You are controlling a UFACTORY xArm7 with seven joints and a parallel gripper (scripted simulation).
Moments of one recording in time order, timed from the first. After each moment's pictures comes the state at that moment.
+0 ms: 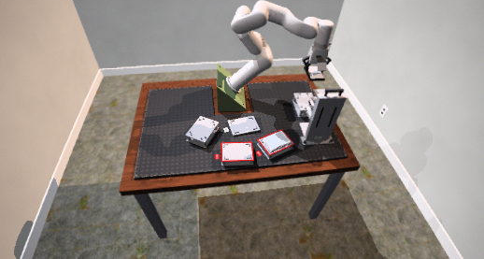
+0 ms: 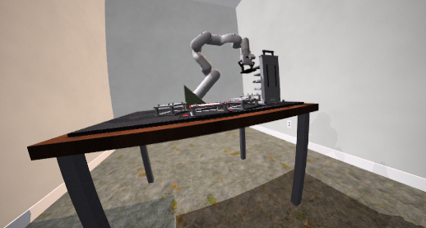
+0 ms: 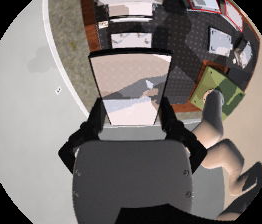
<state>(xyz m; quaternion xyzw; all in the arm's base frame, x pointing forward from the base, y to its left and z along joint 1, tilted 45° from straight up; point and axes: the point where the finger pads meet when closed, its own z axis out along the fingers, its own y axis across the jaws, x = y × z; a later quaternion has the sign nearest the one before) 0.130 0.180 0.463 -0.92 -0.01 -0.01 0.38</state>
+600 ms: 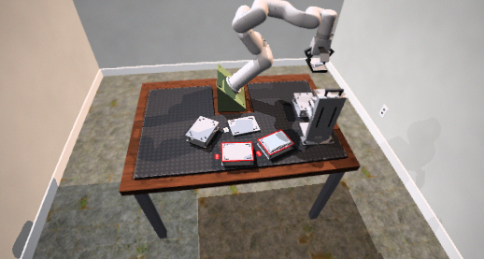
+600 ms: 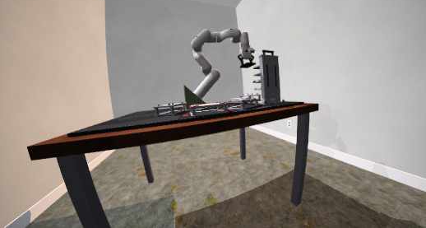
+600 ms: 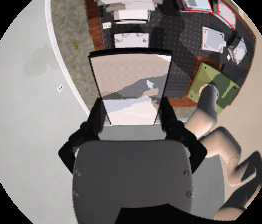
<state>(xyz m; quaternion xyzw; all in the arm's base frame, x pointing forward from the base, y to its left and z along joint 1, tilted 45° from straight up) 0.129 0.143 0.501 -0.92 -0.01 -0.01 0.38</state>
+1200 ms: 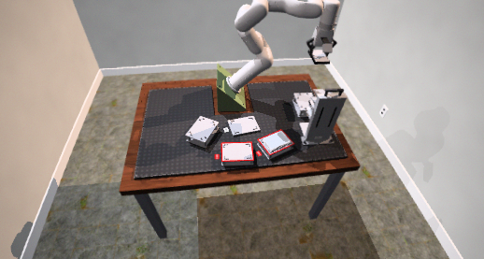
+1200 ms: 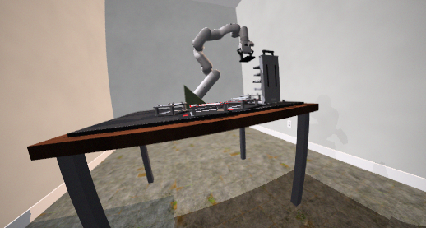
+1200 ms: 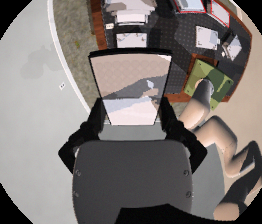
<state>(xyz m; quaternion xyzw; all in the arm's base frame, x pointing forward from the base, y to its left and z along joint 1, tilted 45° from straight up) 0.129 0.105 0.538 -0.92 -0.01 -0.01 0.38</state>
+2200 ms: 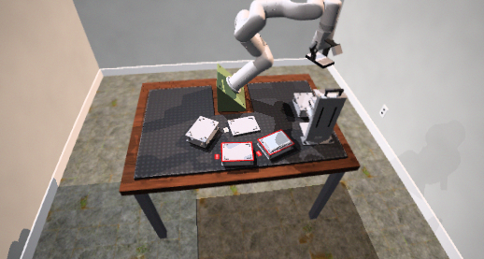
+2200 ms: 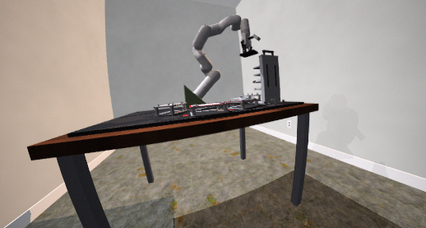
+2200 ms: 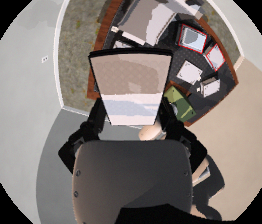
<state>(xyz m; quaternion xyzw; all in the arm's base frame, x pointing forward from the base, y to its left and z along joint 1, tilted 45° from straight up) 0.197 0.070 0.538 -0.89 -0.23 -0.10 0.37</state>
